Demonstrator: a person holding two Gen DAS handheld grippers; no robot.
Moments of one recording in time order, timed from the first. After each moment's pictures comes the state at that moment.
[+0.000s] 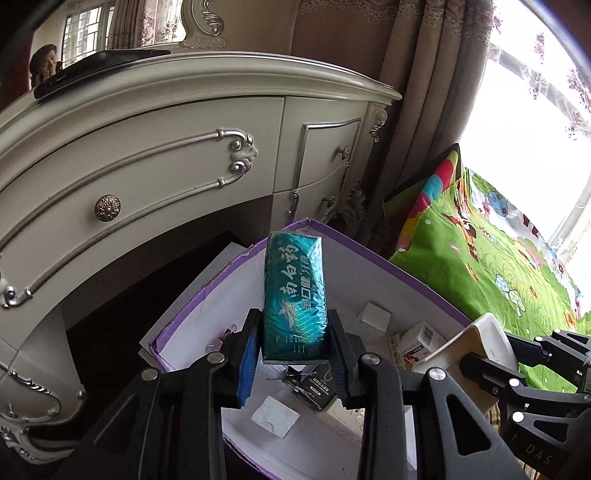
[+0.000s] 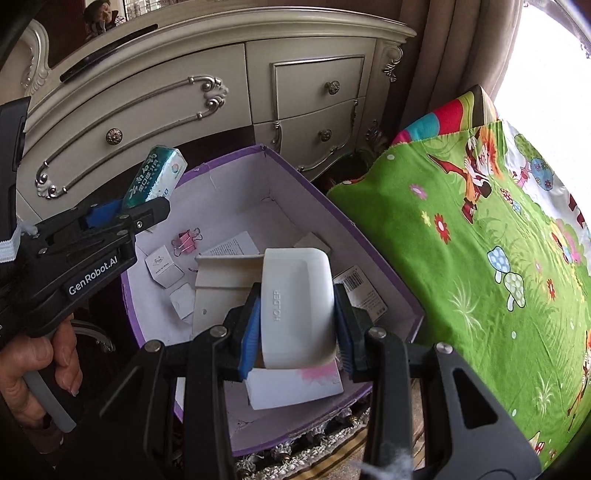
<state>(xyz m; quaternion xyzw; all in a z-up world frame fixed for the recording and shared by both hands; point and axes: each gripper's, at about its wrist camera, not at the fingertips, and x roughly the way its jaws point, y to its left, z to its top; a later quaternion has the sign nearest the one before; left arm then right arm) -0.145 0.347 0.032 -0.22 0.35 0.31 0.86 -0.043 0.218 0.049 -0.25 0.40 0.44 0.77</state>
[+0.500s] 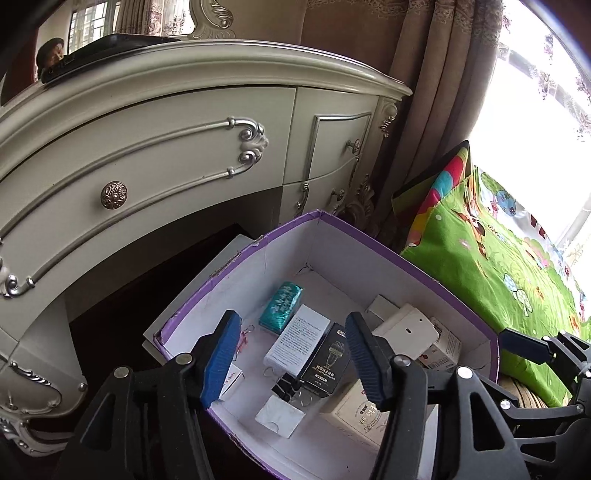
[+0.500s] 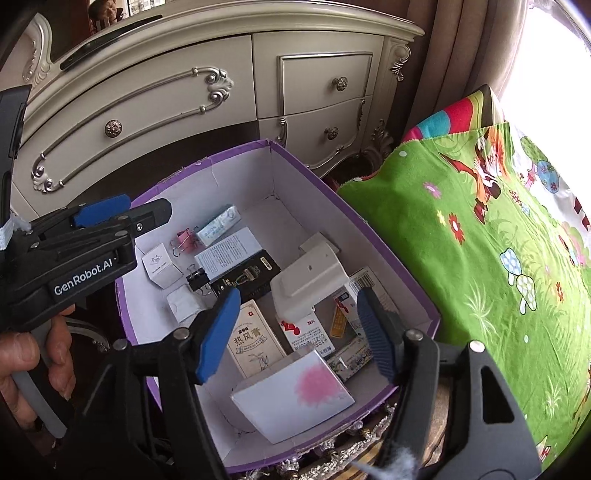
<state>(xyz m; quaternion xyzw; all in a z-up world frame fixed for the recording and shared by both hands) -0.146 0.345 0.028 -0.22 0.36 0.32 0.85 -0.042 0.213 0.038 -0.25 0.39 0.44 0.77</state>
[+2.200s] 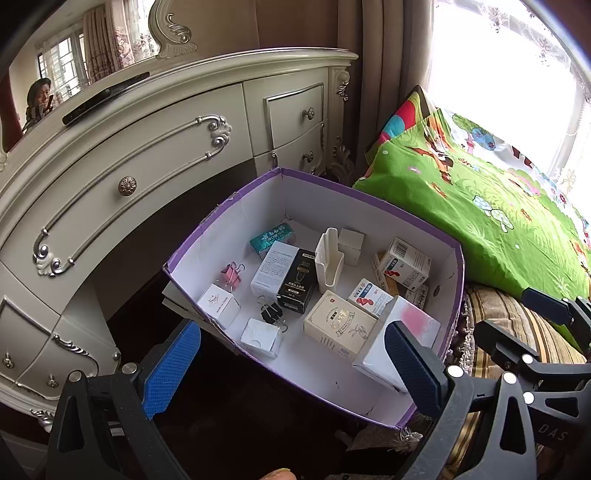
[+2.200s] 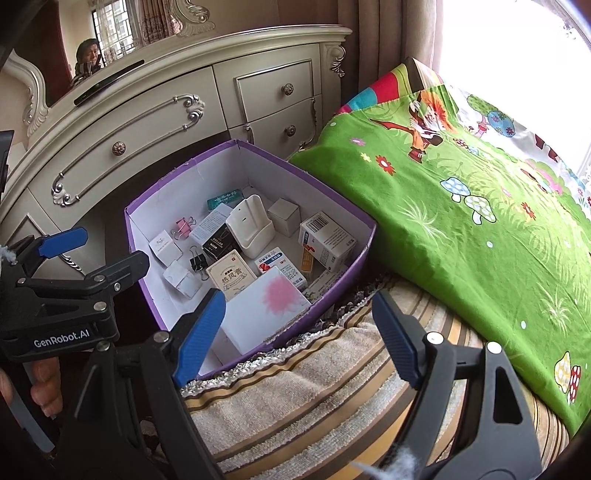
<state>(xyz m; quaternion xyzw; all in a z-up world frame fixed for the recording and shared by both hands) -0.171 0.243 0.051 -0.14 0.43 0.31 0.84 -0.064 0.099 0.046 -0.17 0.39 0.42 0.80</state>
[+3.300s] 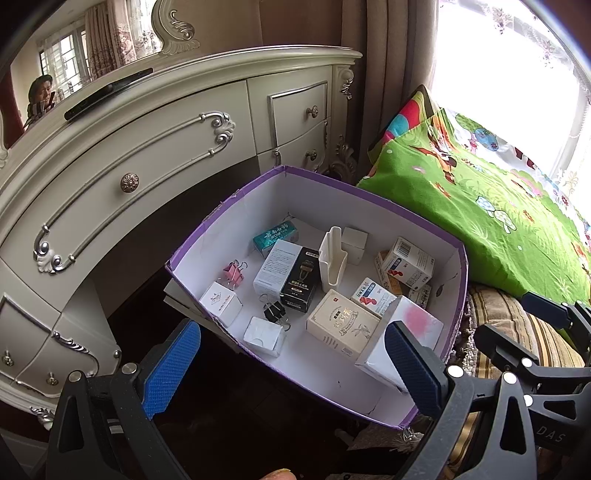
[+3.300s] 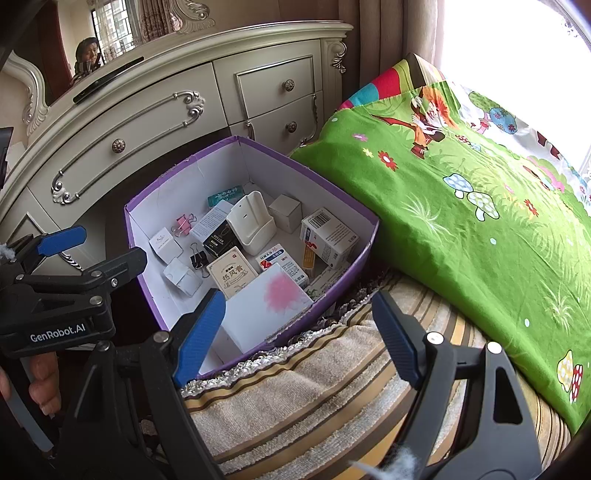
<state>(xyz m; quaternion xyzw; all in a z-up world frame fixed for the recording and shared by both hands) -0.172 0.246 0.049 -0.15 0.43 0.32 0.83 -0.063 0.100 0.042 -0.17 0.40 0.42 0.80</state>
